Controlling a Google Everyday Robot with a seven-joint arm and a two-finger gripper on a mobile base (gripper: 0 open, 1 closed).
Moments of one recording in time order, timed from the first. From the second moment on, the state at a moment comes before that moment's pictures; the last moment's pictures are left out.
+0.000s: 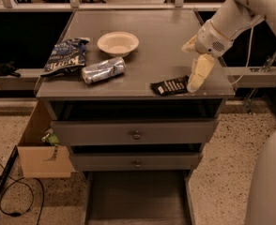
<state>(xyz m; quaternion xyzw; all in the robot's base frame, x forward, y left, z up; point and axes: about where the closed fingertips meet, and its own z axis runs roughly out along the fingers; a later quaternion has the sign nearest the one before) 0.636 -0.152 0.854 -0.66 0.71 0.14 0.20</state>
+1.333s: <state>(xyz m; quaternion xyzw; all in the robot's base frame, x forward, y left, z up) 0.617 -0.160 0.815 -0.65 0.73 0.13 0.15</state>
